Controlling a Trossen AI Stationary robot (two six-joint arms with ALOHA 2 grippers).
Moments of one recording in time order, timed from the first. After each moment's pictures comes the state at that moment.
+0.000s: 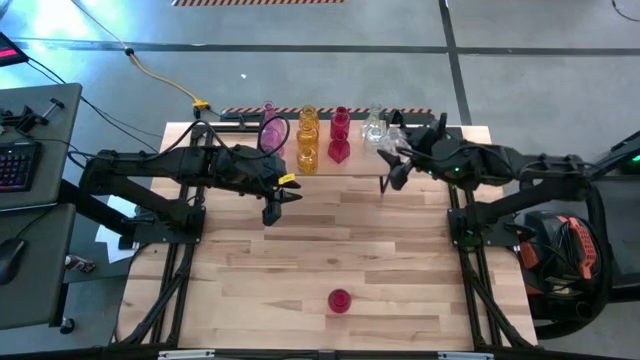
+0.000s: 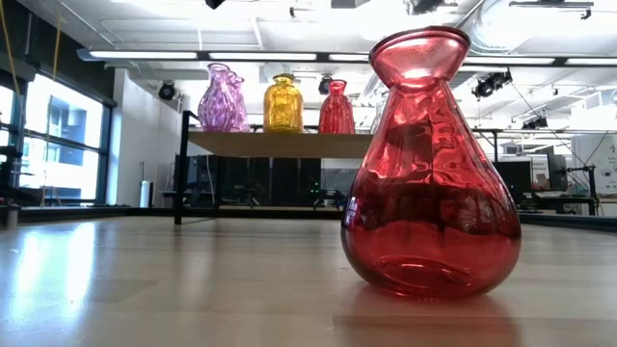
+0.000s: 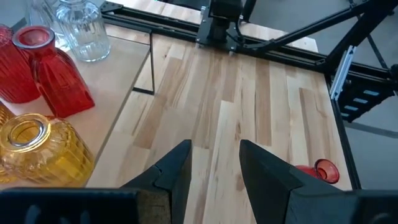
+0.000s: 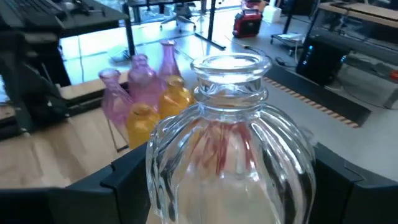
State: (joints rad) left arm -0.04 1.27 1.35 -0.66 -0.11 -0.23; right arm 0.05 1.07 1.27 -0.62 0.70 0.23
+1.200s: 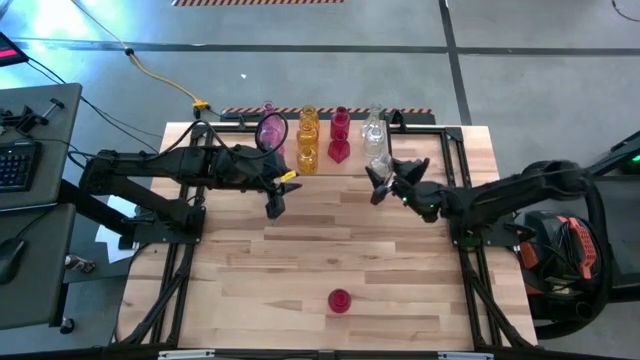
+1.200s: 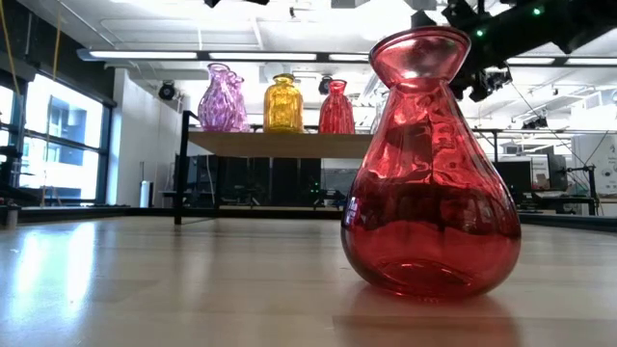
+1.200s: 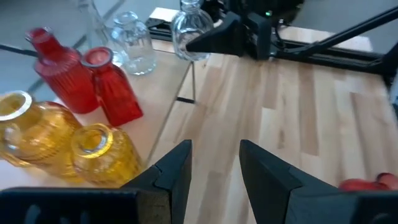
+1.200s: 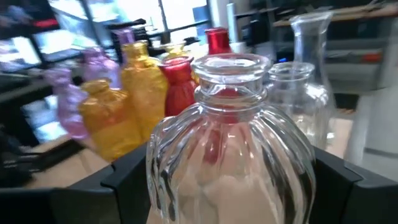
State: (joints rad) left arm -0.04 1.27 1.35 -0.66 -0.27 -0.16; right arm 0.07 1.14 0.47 0.55 0.91 0.30
